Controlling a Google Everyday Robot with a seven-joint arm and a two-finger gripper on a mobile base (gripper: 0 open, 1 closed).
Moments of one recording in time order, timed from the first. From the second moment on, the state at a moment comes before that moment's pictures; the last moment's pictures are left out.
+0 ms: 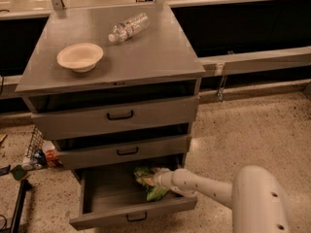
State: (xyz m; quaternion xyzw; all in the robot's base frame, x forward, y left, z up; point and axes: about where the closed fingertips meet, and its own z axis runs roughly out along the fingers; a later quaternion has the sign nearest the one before) arm 0.645 0.035 0.210 -0.37 0.82 0.23 0.39
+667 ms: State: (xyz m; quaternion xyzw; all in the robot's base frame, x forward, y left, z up) arm 0.617 0.009 0.266 -0.35 0.82 0.22 0.39
